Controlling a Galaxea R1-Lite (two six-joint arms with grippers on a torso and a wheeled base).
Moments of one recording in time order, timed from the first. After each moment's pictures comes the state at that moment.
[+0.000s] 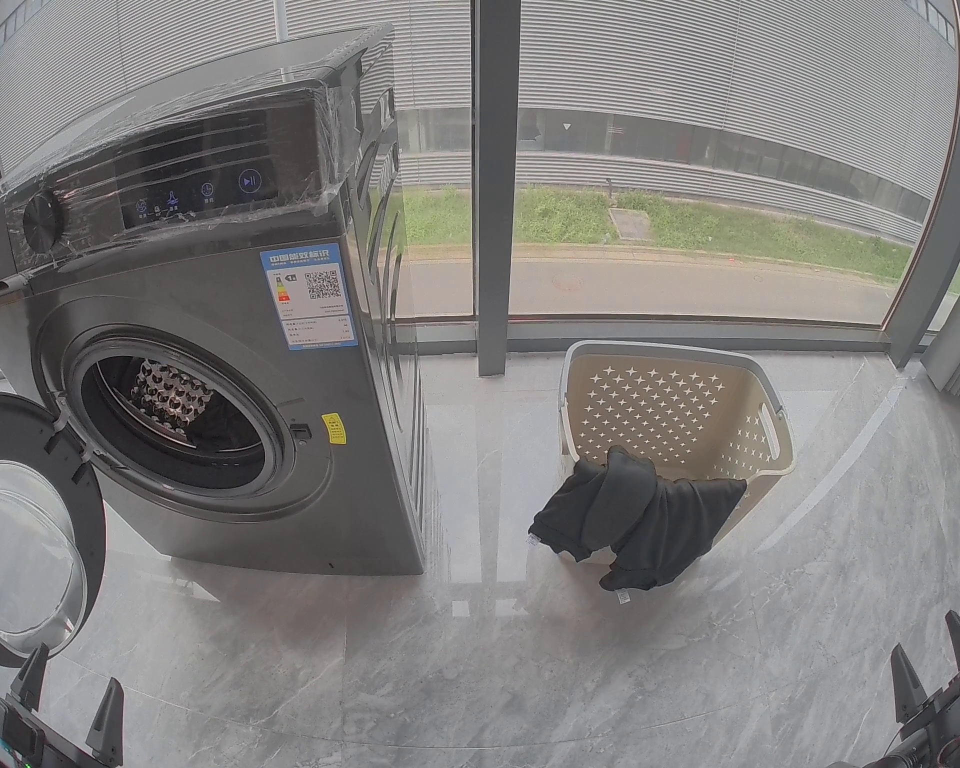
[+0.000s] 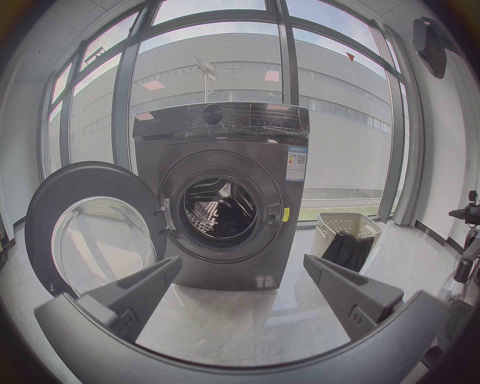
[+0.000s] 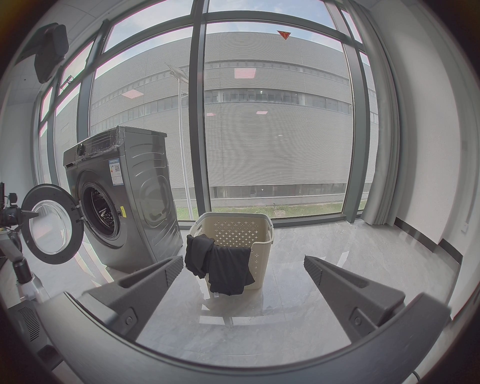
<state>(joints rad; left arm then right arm) 0.00 0.02 -0.02 0.00 0.02 -0.02 0.00 0.02 -0.02 -0.01 -0.01 0.02</state>
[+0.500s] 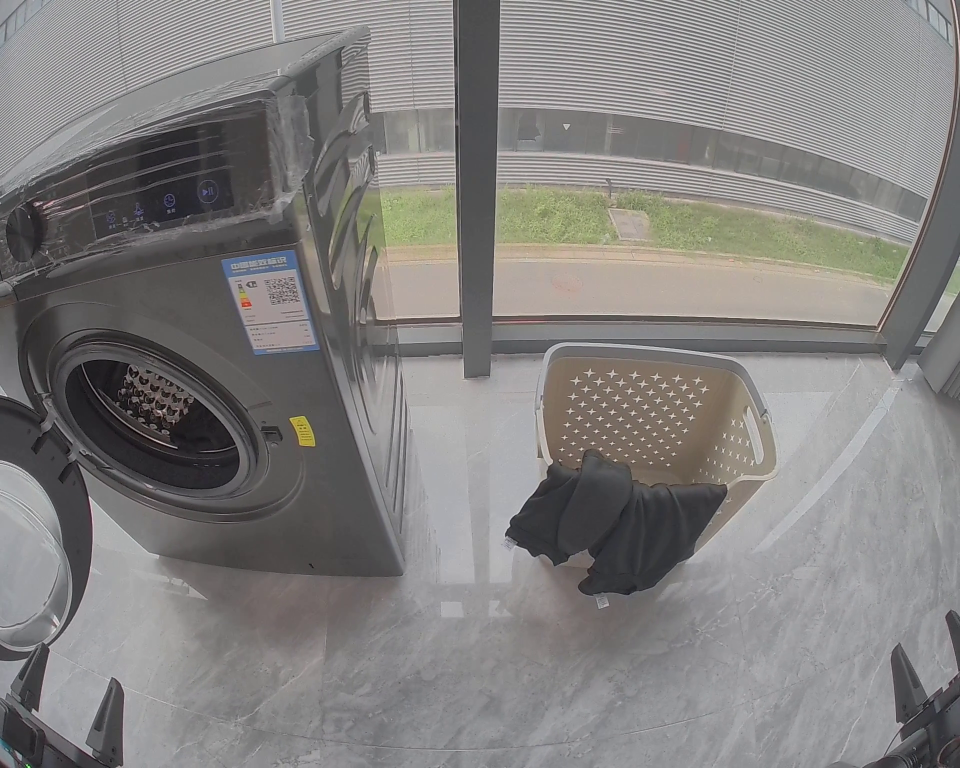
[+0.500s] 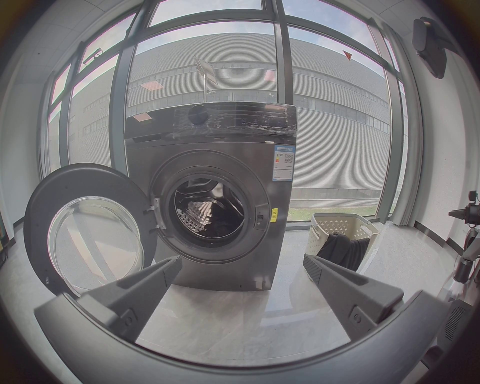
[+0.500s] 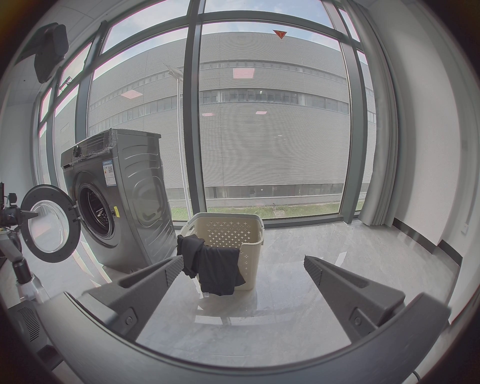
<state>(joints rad) 0.00 0.02 -0.02 0.00 0.02 -0.02 0.00 0.02 -0.02 -0.01 -0.01 0.02</state>
